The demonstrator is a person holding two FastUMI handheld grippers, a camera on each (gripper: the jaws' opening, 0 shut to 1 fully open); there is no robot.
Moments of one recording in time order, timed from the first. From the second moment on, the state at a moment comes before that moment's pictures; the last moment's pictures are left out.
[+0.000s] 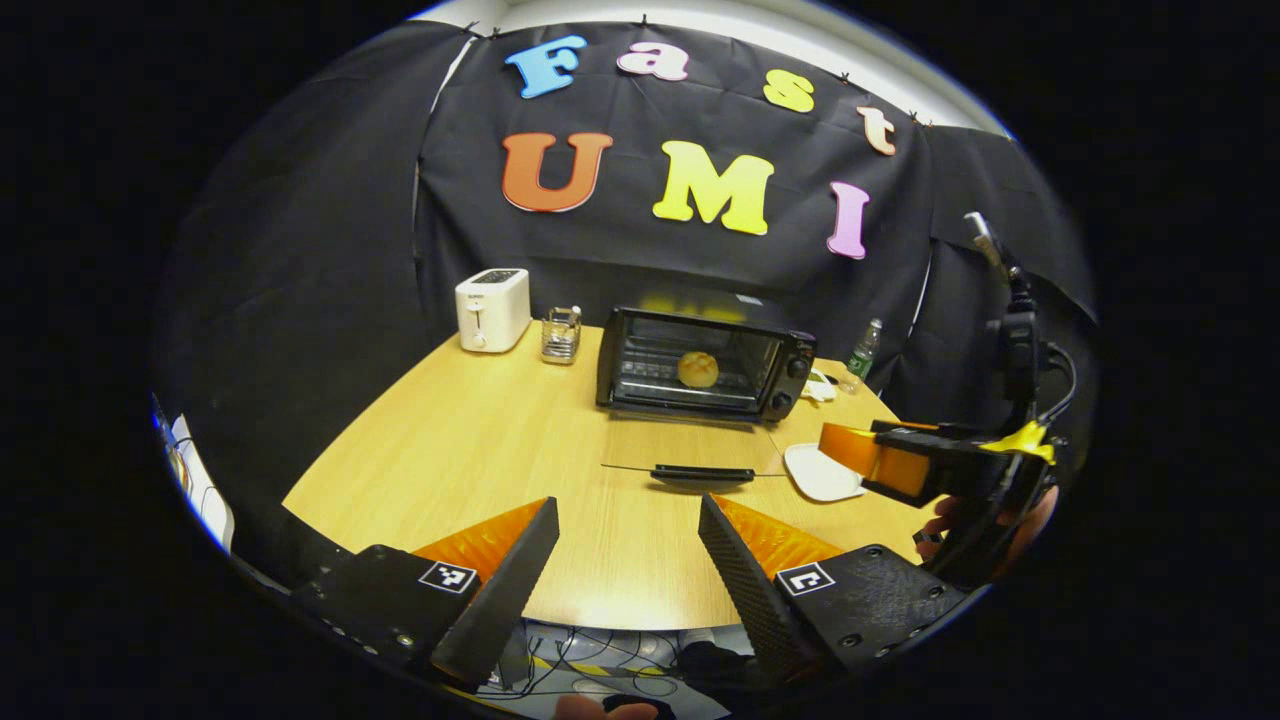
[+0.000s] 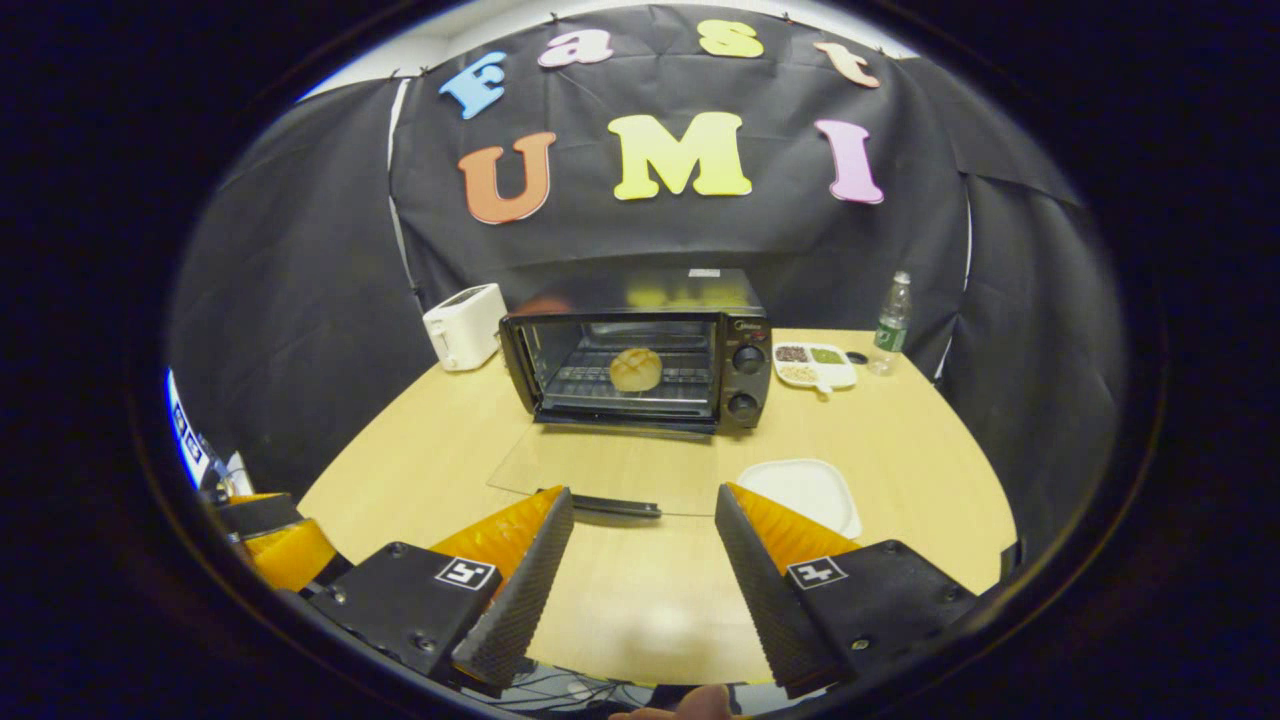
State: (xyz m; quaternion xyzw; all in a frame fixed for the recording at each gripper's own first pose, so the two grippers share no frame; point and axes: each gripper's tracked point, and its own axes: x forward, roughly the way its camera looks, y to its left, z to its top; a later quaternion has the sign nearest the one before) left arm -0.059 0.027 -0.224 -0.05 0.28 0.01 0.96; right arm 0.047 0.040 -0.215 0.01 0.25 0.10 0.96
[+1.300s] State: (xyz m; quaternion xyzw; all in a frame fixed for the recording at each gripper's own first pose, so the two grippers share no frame) left arm 0.087 -0.053 -0.403 0.00 0.39 -0.02 0.92; right arm 0.089 -0.116 -0.200 -0.03 0.27 0.03 0.96
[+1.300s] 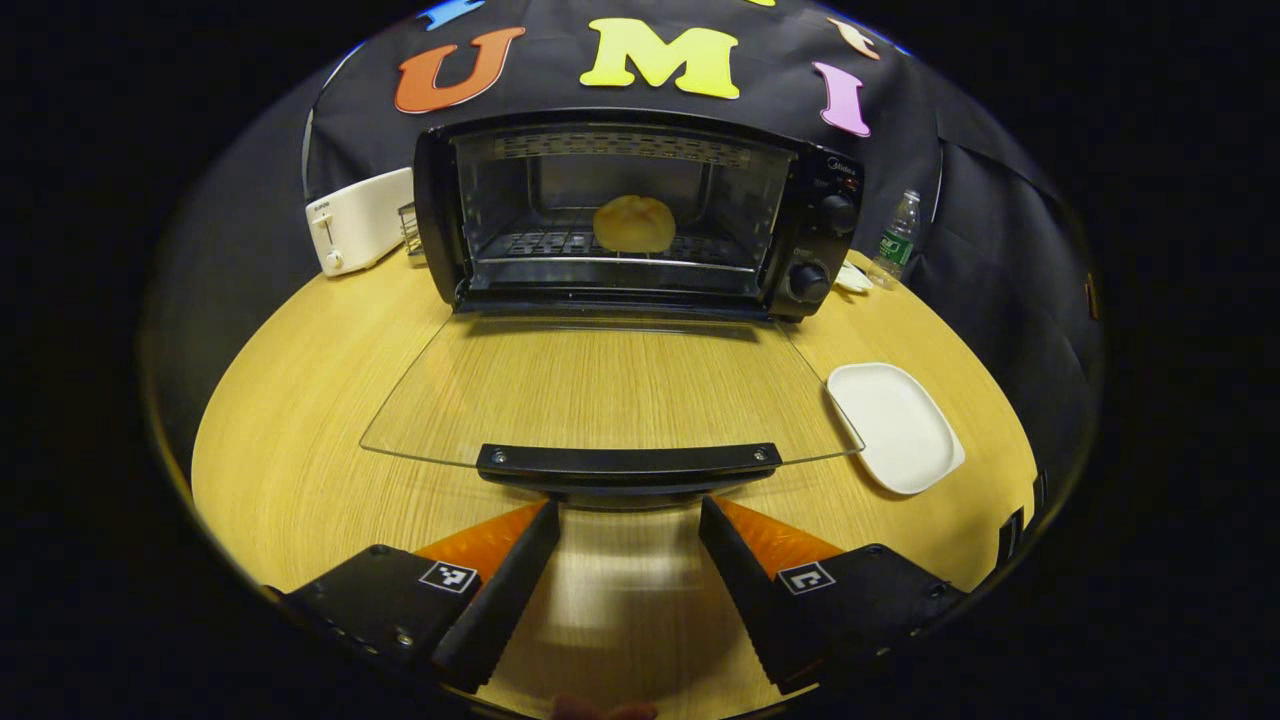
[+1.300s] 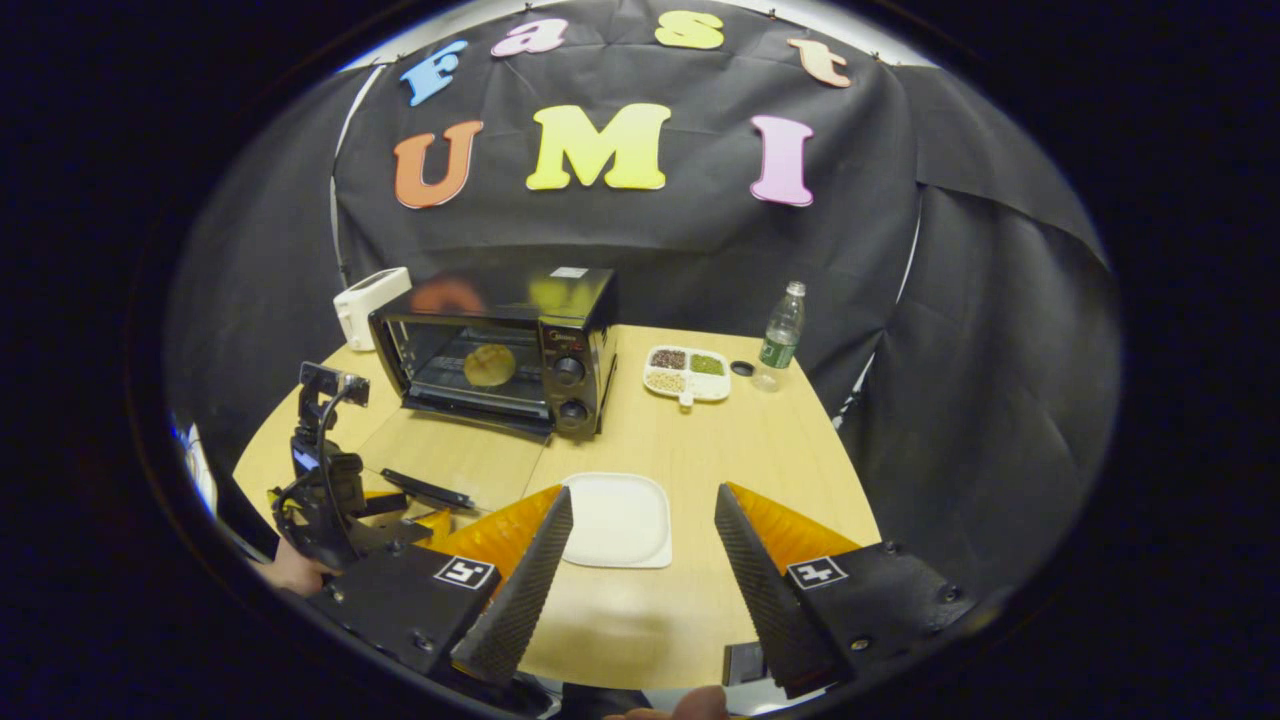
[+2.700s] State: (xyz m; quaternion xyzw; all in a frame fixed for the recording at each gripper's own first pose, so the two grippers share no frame) left arm 0.126 -0.016 -0.005 -0.01 0.05 -0.02 1.00; right arm 0.085 -0.052 -0.030 0.01 0.07 0.02 1.00
